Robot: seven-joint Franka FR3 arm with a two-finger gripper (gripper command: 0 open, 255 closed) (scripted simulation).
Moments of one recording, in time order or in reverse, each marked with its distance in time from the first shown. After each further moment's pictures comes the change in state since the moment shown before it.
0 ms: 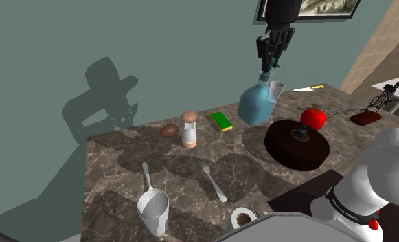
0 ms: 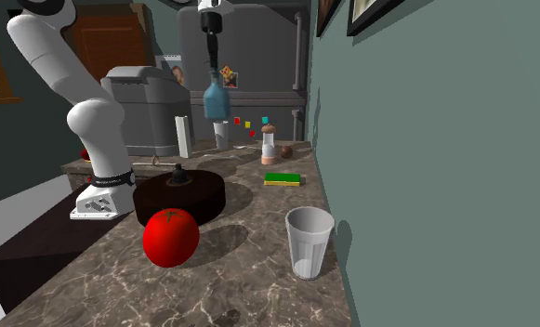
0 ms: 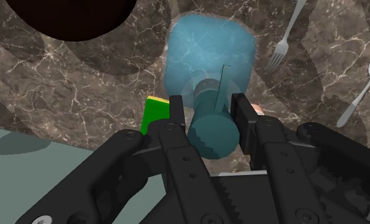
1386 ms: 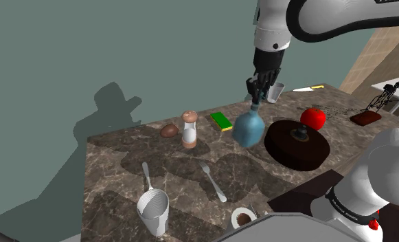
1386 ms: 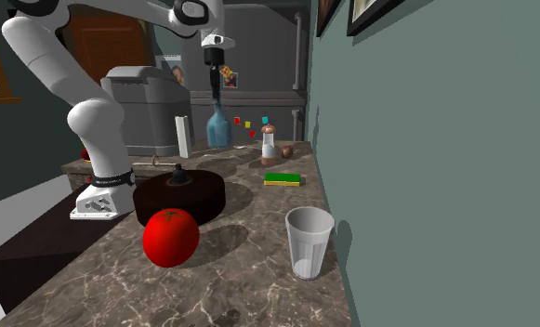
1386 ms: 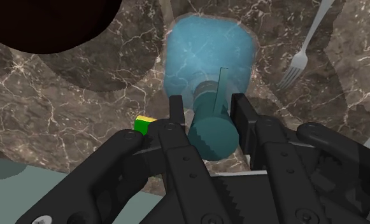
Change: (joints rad) arm 0.010 -0.053 0.006 -0.329 0.012 0.276 0.020
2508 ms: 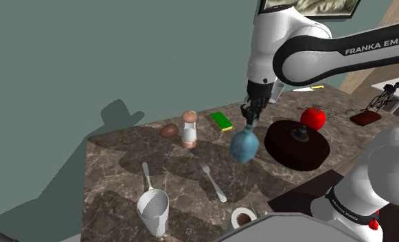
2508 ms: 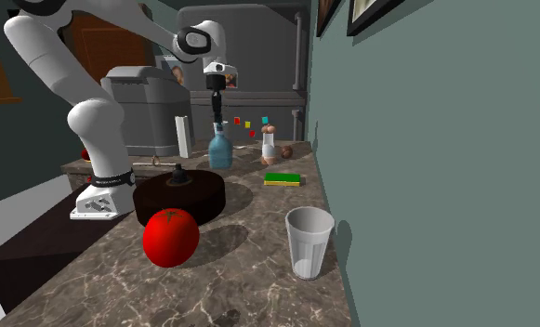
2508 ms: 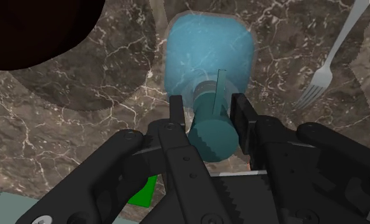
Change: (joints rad) arm 0.003 0.024 0.011 -0.211 0.001 0.234 0.020
